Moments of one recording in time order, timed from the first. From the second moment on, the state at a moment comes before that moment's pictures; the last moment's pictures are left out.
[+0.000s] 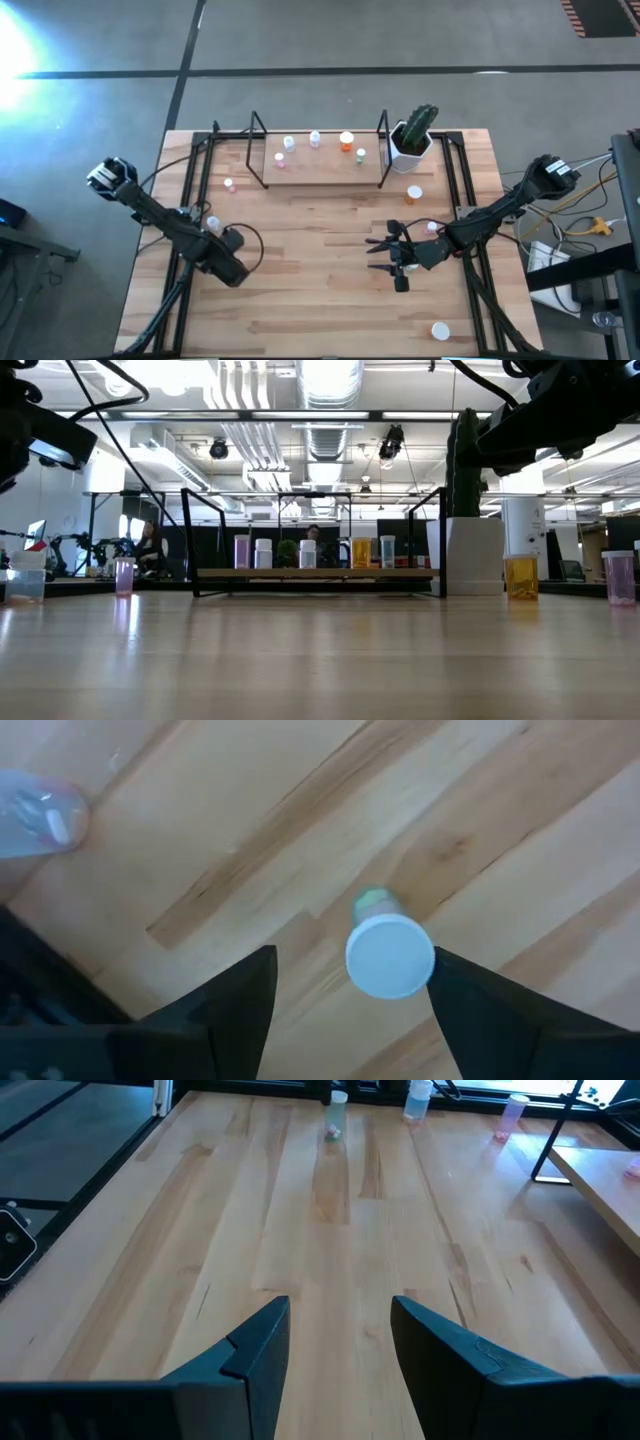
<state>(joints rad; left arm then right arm) -0.63 1.28 0.78 -1.01 -0.08 -1.48 0.51 1.28 0.49 0.33 0.39 0.15</state>
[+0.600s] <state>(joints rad) -0.62 1.30 0.81 -1.00 -0.11 -1.39 0.51 1.28 0.49 0.33 0.39 0.14</state>
